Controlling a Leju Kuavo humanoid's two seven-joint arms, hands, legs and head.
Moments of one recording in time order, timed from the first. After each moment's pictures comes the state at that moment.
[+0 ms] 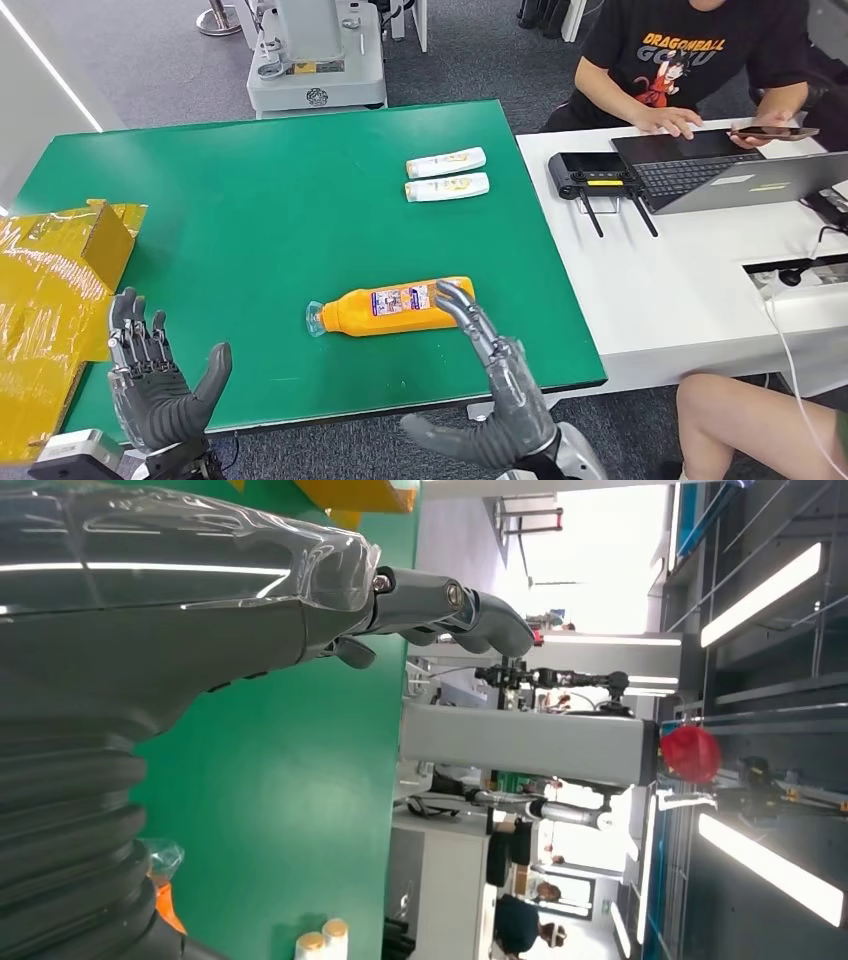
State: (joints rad) left arm 0.13 -0.21 -0.37 -1.74 0.05 0.30 -0.59; right arm 0.15 -0.16 0.52 -1.81 0.53 -0.27 -0.22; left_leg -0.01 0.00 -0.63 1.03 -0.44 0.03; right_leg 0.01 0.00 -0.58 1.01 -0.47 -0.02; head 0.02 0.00
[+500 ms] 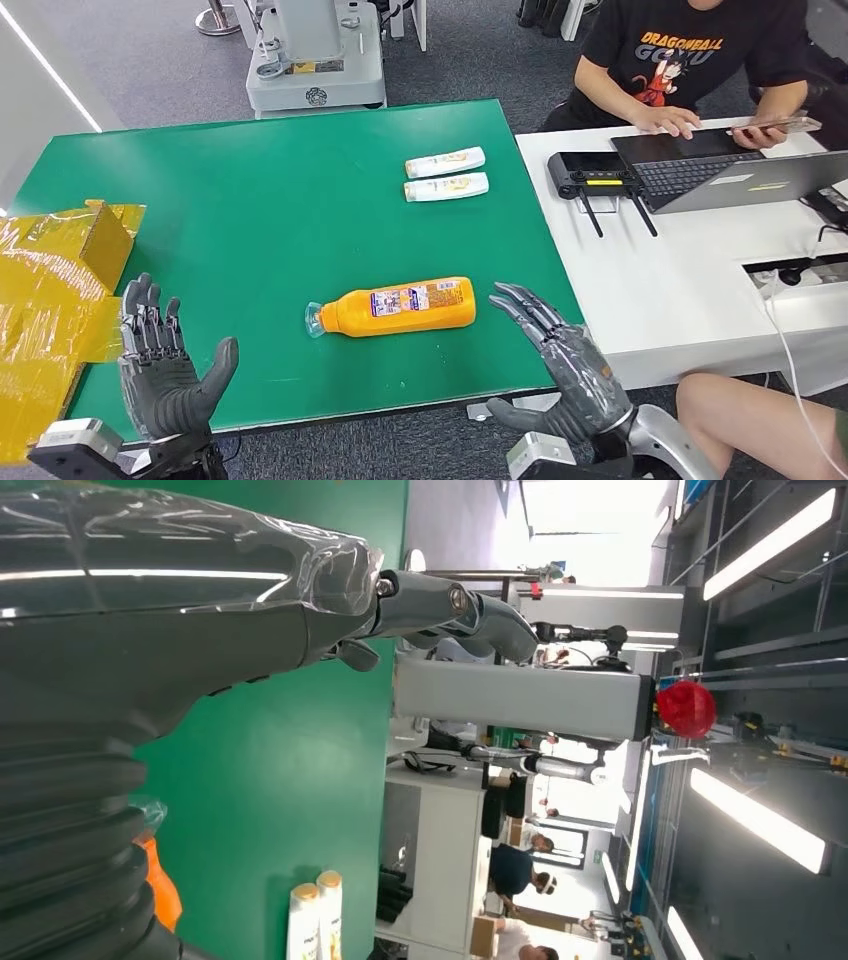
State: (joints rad) left arm 0.09 -0.21 -0.36 -1.73 0.07 0.20 -0.57; right arm 0.25 -0.44 0.23 -1.96 0.63 0.06 -0.02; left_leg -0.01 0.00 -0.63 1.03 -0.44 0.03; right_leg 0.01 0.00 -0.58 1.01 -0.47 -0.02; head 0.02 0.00
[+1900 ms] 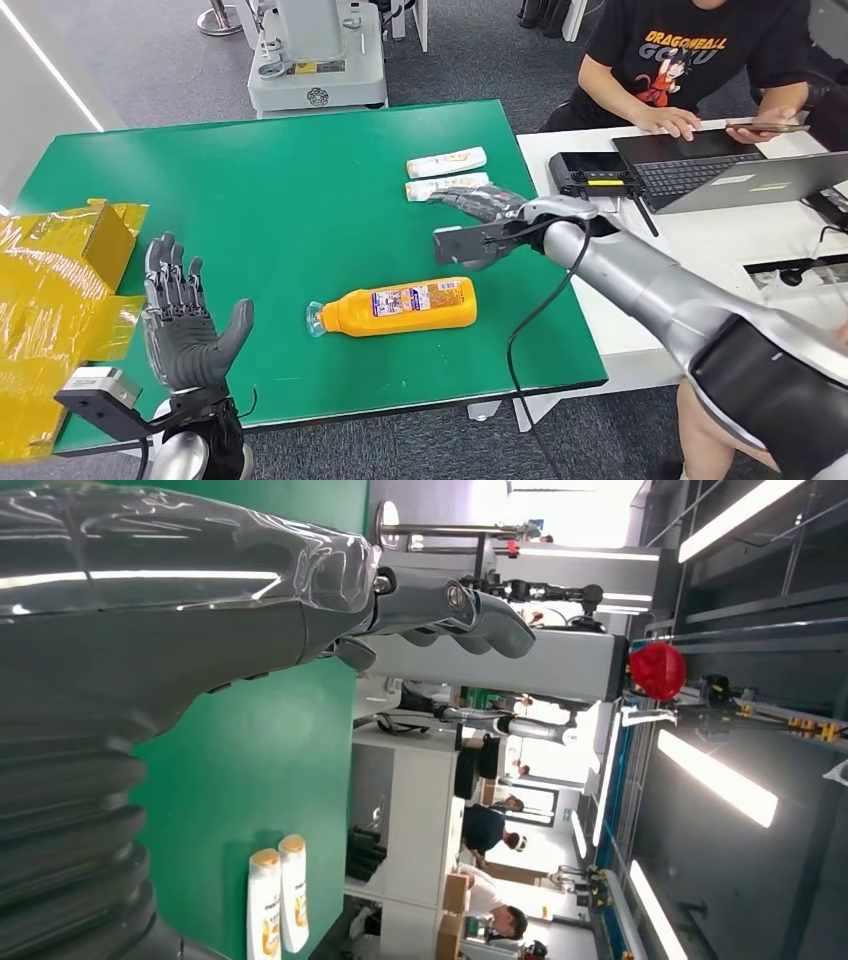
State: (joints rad) left arm -0.08 -0.22 -0.37 -1.57 0.12 0.16 -0.61; right arm -1.01 -0.37 1.05 -0.68 0.24 0.24 -0.16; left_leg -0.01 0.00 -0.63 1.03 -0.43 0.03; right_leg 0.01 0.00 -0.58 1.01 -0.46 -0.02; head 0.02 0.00
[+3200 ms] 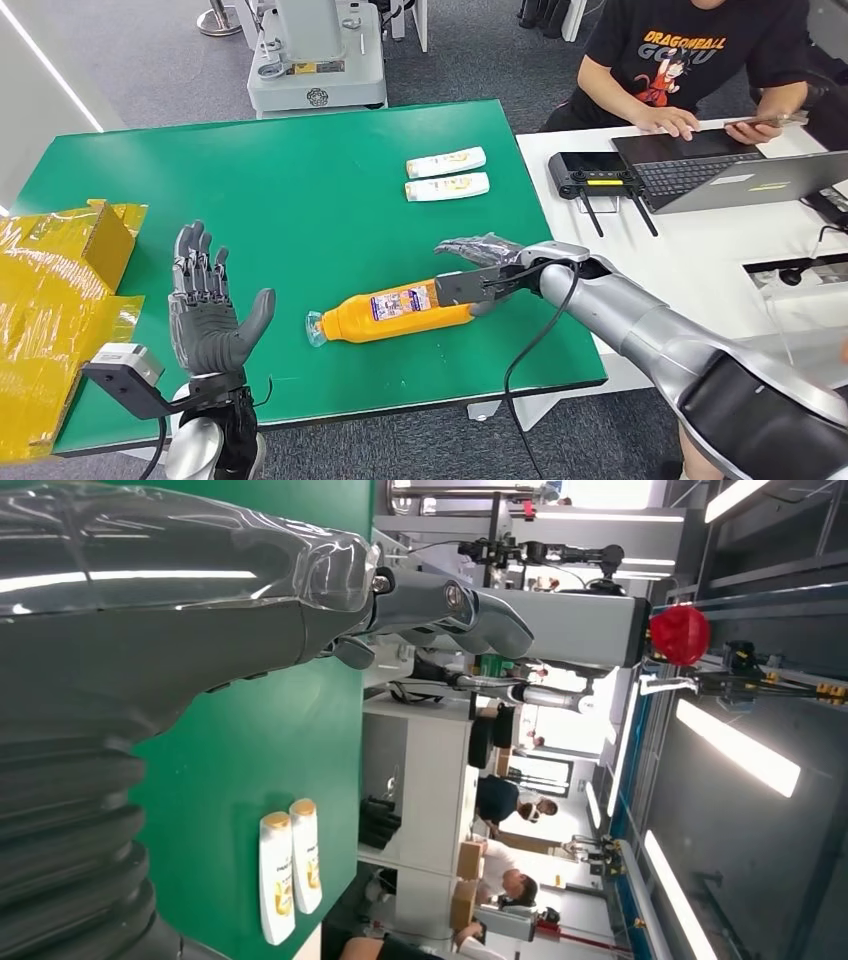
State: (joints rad) left arm -0.13 -0.23 -0.40 -1.52 0.12 0.14 -0.57; right arm -0.87 -0.35 0.97 -0.66 0.32 0.31 -0.15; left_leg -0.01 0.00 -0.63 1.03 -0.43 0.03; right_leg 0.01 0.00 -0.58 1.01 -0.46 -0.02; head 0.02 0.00
